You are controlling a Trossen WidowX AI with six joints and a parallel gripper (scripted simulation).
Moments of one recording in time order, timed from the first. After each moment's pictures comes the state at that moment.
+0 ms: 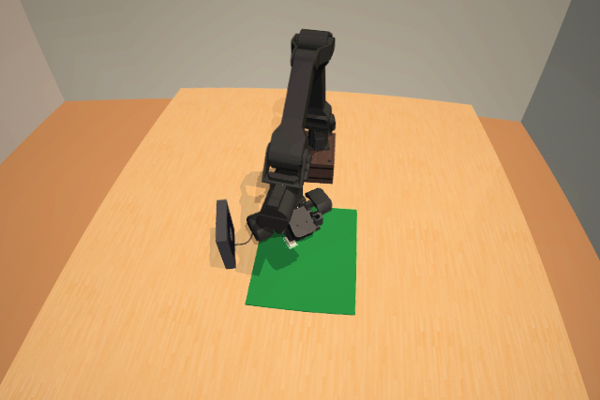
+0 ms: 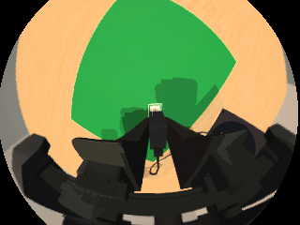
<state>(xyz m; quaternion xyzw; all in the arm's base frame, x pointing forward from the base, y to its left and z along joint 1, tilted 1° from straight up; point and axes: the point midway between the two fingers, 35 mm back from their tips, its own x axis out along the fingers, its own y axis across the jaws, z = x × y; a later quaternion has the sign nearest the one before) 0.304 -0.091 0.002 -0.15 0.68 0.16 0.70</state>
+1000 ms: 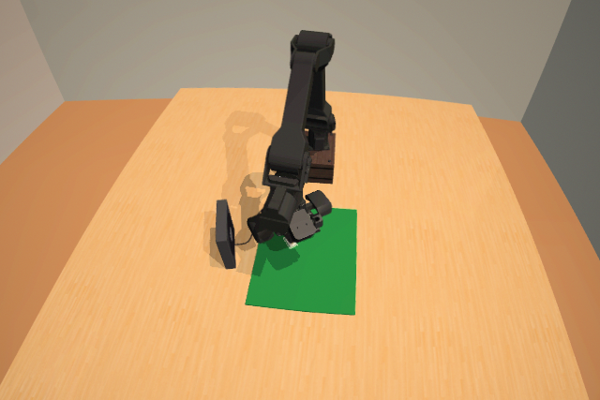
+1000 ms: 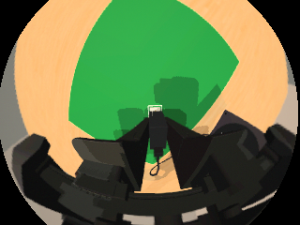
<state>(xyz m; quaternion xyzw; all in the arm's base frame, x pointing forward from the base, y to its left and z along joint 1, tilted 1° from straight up) 0.304 -0.091 -0.005 -0.15 0.68 0.16 0.70</state>
